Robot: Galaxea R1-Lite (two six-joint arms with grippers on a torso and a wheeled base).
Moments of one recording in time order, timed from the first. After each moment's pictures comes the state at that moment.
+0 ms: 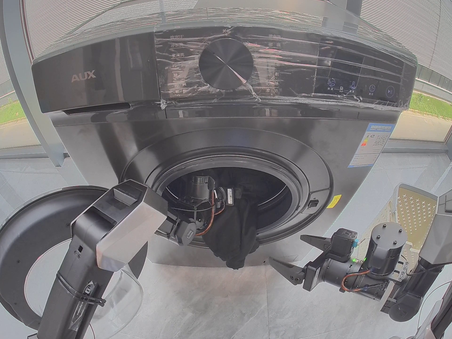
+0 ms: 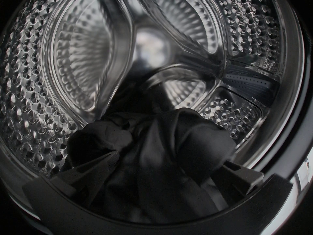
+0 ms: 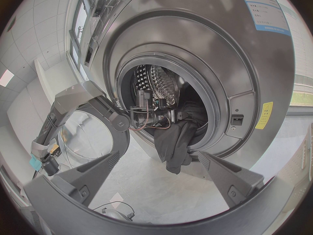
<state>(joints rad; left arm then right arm) -0.50 2.65 -1.66 -0.79 0.13 -0.16 0.68 1.96 -0.18 -1.55 0.05 0.18</state>
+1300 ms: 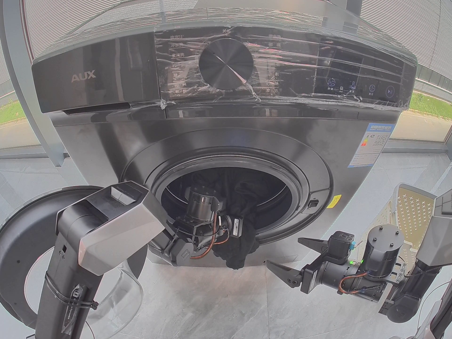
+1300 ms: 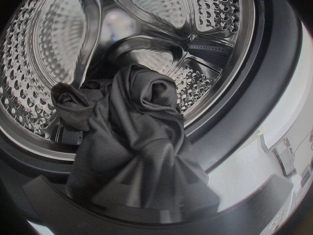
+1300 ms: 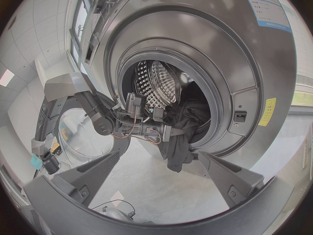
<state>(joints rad) -0.57 2.52 -1.31 -0.81 -0.03 -0.14 0.69 1.98 -0.18 -1.55 0.05 0.18</state>
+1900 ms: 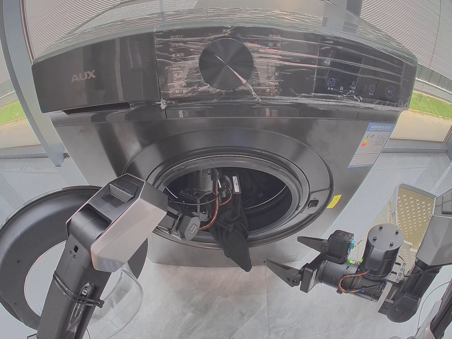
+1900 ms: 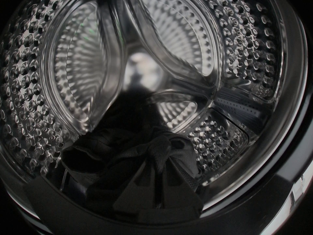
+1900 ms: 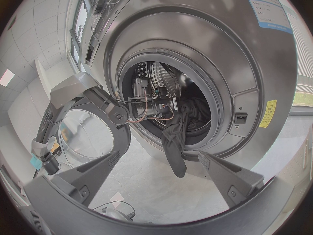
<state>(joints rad) -0.53 2.60 -1.67 -0.82 0.13 -0.25 0.69 1.98 -0.19 -1.55 0.05 0.18</state>
